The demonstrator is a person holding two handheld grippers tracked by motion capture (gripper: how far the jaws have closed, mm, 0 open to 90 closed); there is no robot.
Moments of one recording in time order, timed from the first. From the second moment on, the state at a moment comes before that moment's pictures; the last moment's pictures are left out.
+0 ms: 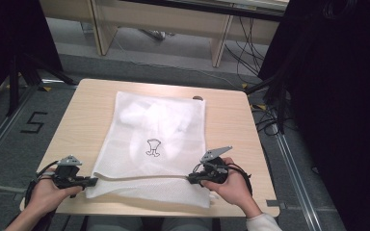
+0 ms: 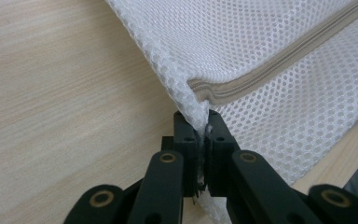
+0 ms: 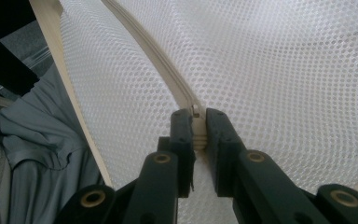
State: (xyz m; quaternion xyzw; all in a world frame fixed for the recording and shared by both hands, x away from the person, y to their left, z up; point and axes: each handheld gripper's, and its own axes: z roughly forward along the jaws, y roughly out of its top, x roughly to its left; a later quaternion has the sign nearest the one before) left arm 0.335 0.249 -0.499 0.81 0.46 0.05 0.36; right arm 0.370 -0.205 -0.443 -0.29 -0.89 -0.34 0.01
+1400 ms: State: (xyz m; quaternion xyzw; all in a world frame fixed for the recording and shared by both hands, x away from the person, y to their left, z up) left arm 0.334 0.249 -0.498 0.81 0.47 0.05 0.36; right arm 0.367 -0.252 -0.442 -0.32 -0.88 -0.34 0.02
